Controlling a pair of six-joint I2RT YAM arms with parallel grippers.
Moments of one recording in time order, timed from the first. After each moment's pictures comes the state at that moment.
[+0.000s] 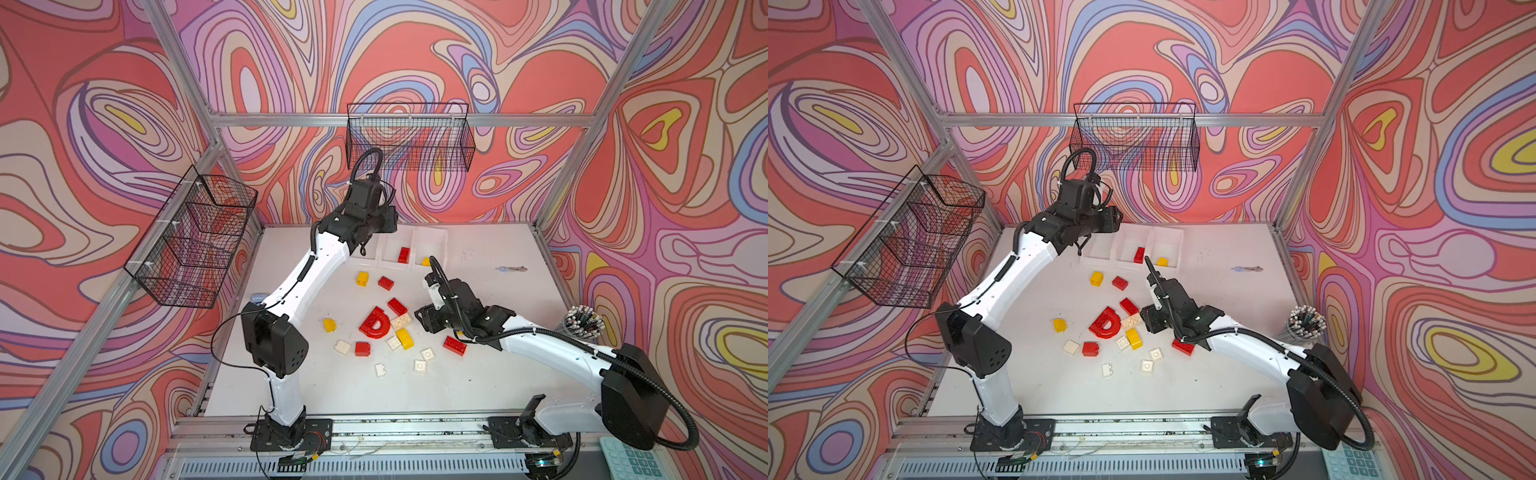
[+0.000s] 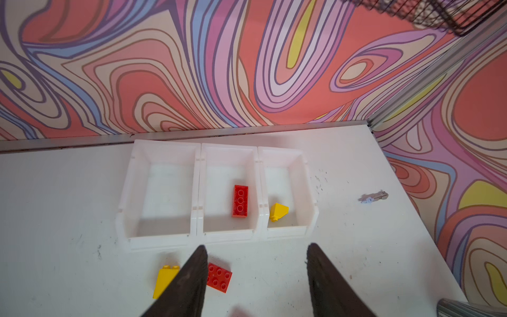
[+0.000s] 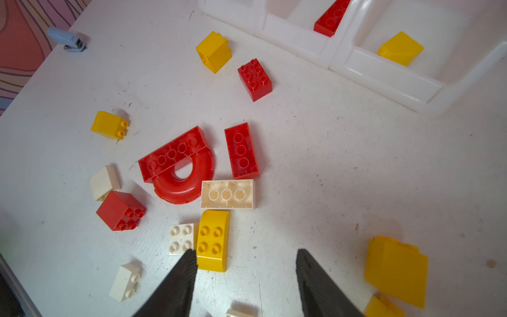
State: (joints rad) left arm -0.48 1.80 1.93 -0.68 -0.06 -0.37; right arm 0.72 1.37 0.87 -0.26 0.00 0.26
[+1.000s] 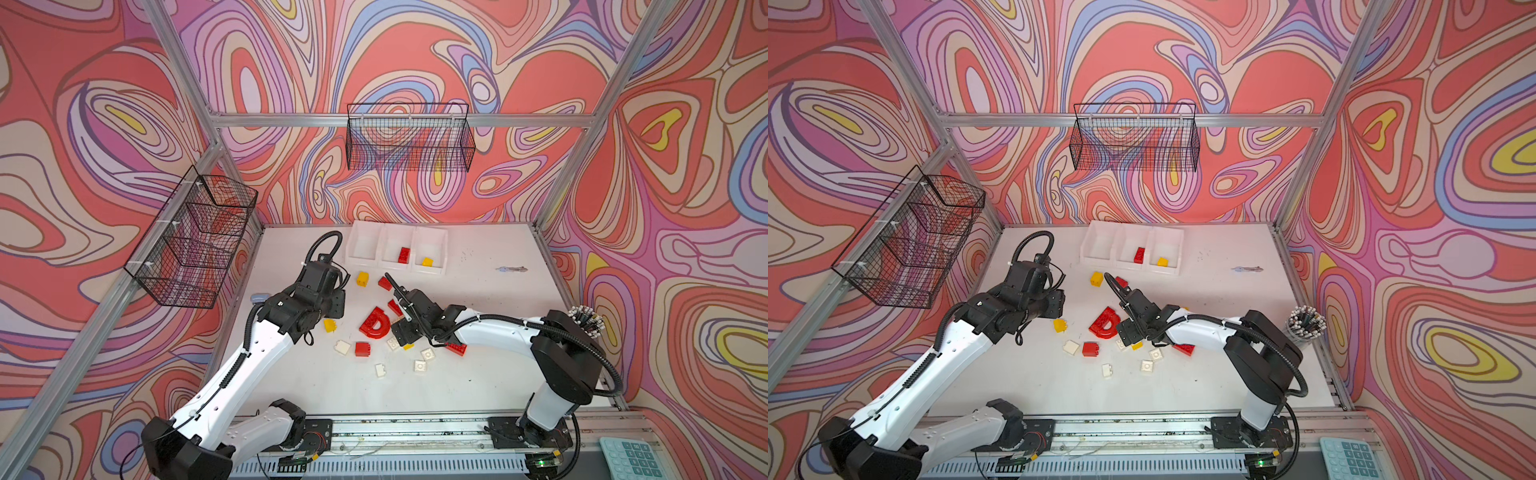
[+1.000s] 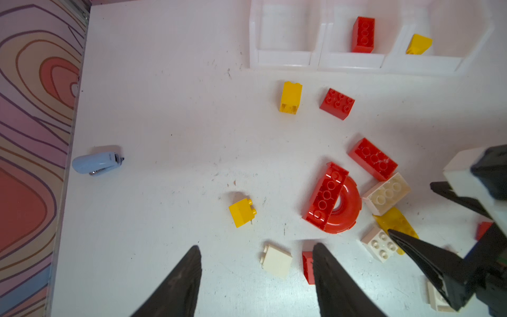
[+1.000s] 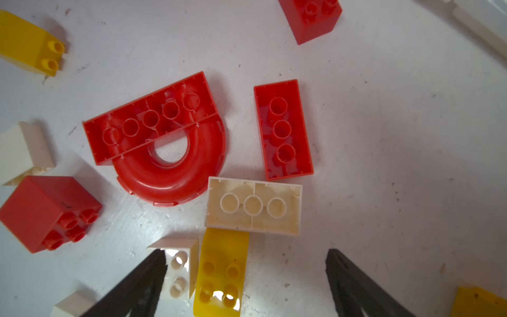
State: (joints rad) left arm -0.46 1.09 1.06 -0.89 -0.28 -0.31; right arm 0.86 1.73 1.03 -0.29 0.11 0.23
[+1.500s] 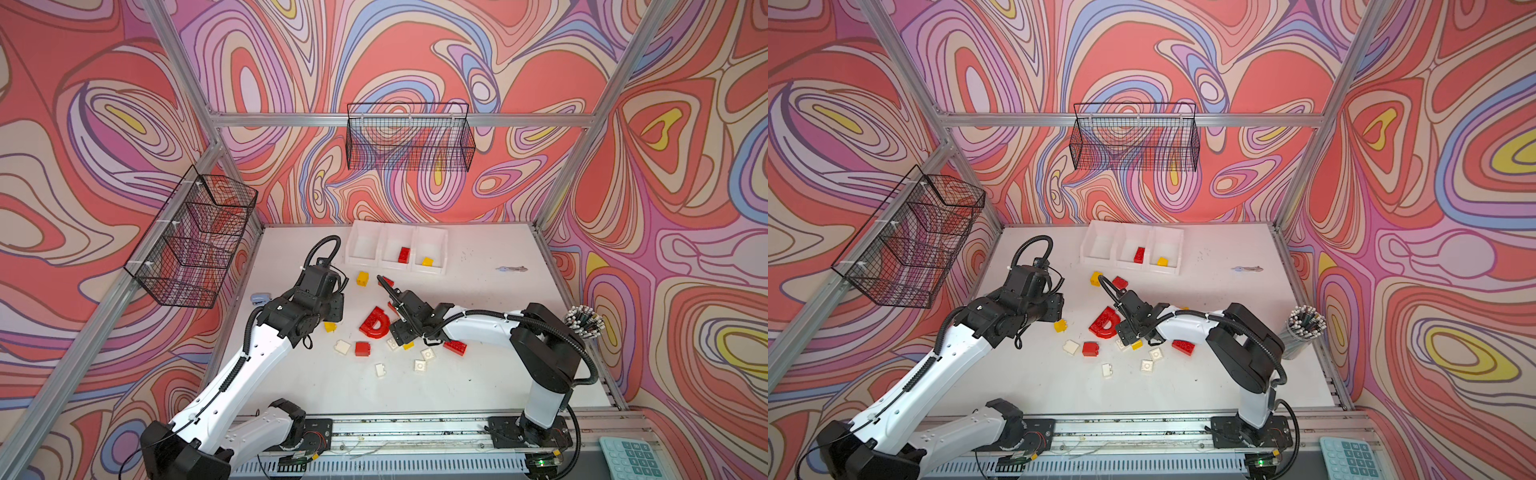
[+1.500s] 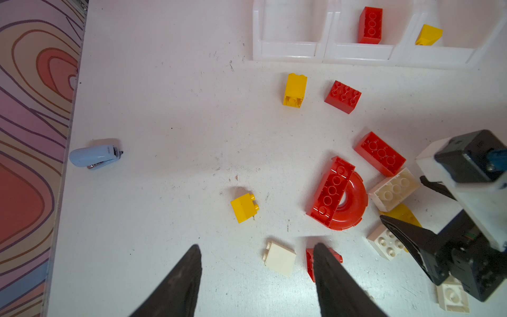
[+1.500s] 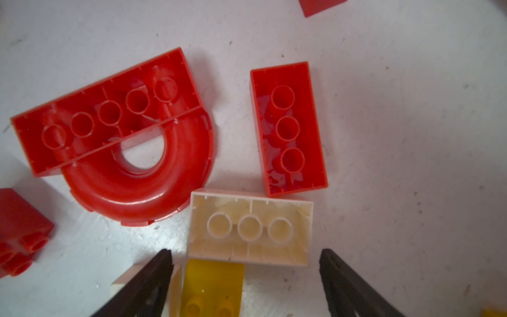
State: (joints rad) left arm -0.45 1.07 1.04 -0.87 -0.28 -0.31; right arm 0.87 1.83 1.09 -0.31 0.15 0.23
